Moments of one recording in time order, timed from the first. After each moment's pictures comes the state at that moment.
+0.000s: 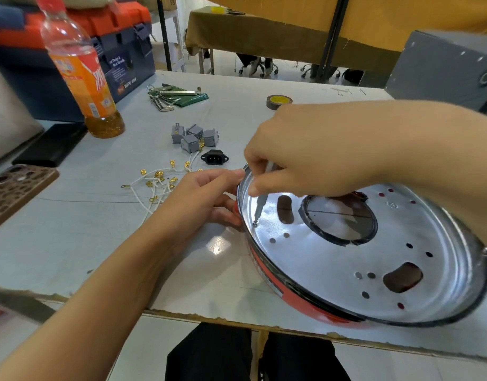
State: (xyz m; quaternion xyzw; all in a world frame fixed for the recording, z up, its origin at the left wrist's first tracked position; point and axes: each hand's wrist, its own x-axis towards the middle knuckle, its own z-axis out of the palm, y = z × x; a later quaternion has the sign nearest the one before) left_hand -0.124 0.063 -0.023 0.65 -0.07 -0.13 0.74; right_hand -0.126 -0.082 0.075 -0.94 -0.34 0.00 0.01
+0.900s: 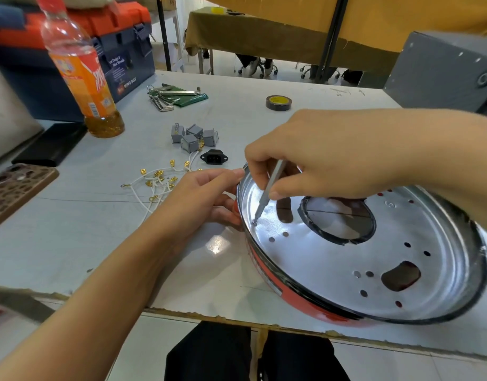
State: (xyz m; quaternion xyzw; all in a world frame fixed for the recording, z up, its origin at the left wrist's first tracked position) left_hand -0.121 0.064 -0.026 0.65 -0.06 -0.14 0.74; right_hand -0.138 -0.092 0.088 -0.93 -0.35 0.09 0.02
